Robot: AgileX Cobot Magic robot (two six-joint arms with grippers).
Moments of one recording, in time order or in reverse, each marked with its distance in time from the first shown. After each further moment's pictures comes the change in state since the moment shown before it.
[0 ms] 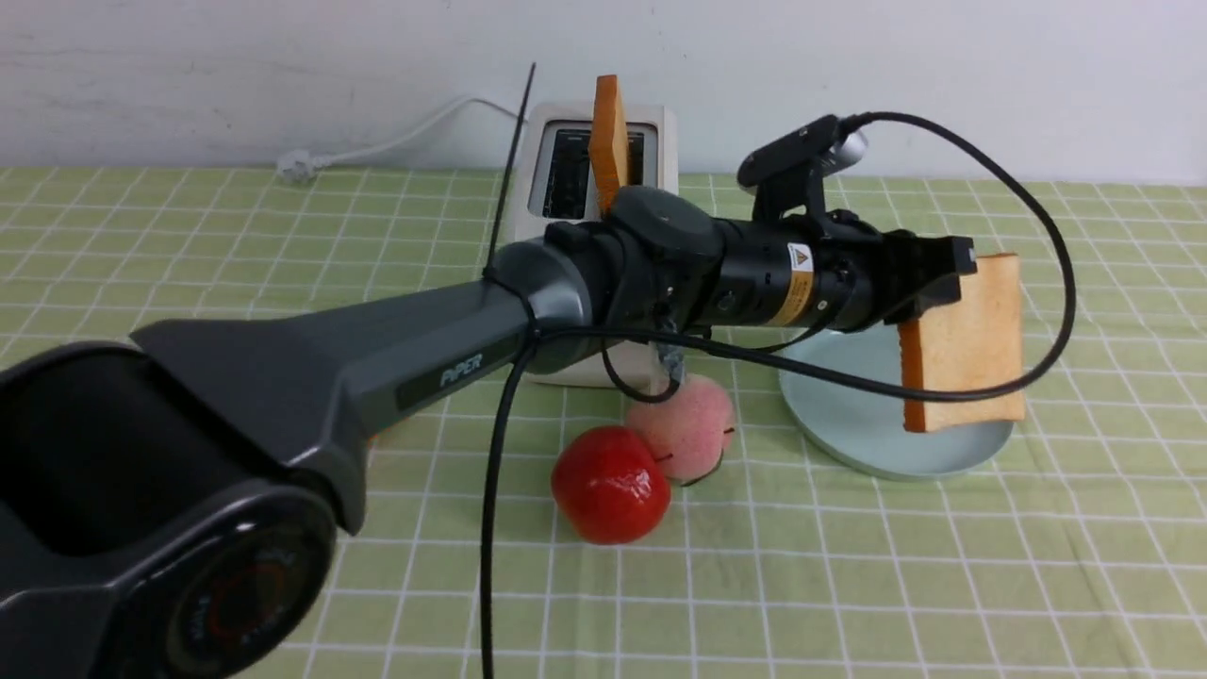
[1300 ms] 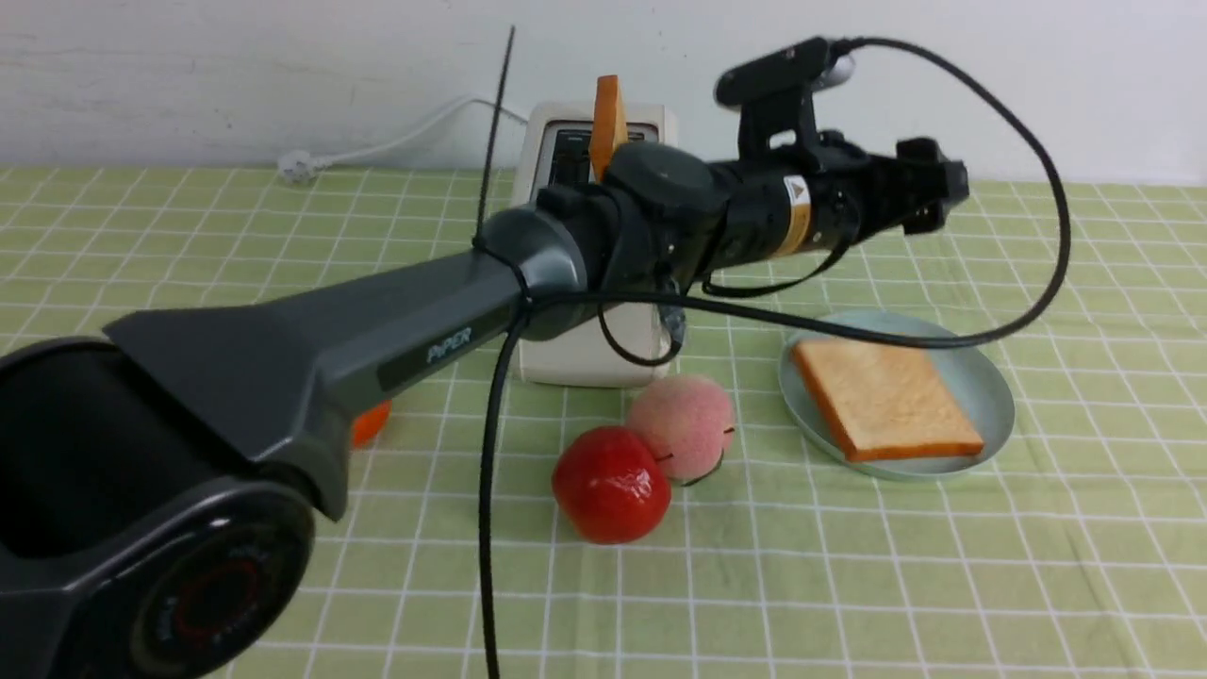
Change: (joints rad) right arm 0.000 0.000 0.000 -0.007 0.006 0.000; left arm 0.001 -0.074 -0.043 -0.003 0.194 0.181
